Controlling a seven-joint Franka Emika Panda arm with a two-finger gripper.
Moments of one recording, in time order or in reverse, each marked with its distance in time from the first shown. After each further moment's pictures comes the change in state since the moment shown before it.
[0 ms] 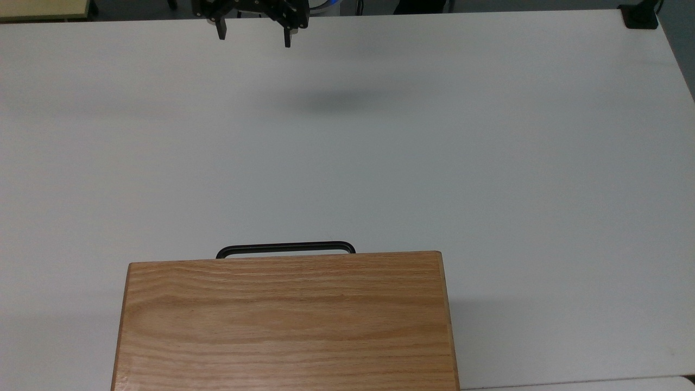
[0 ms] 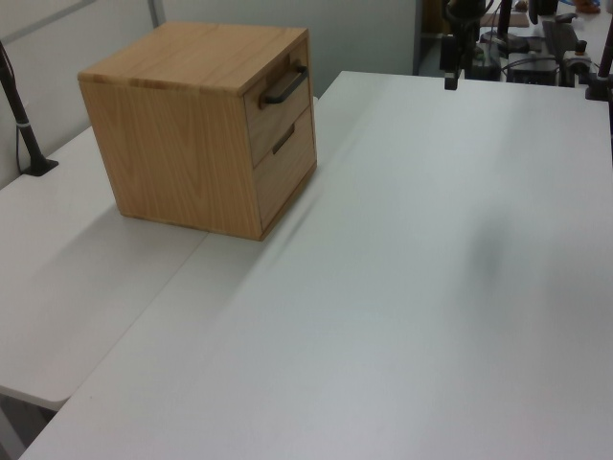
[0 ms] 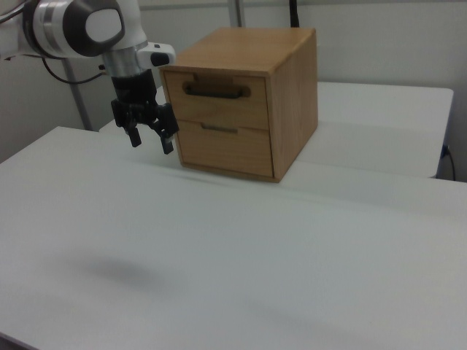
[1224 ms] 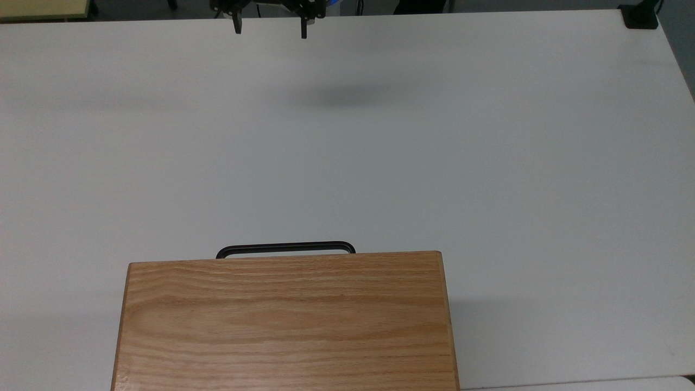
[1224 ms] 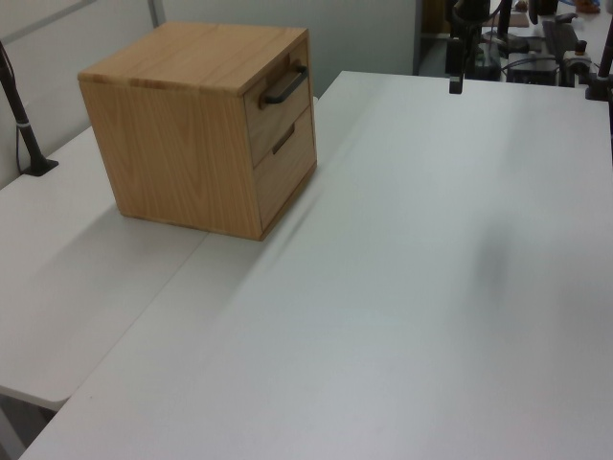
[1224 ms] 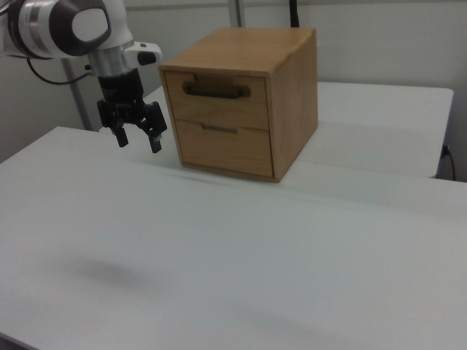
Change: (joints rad) arm 0.036 -0.039 0.006 -0.037 0.000 -0.001 -0.018
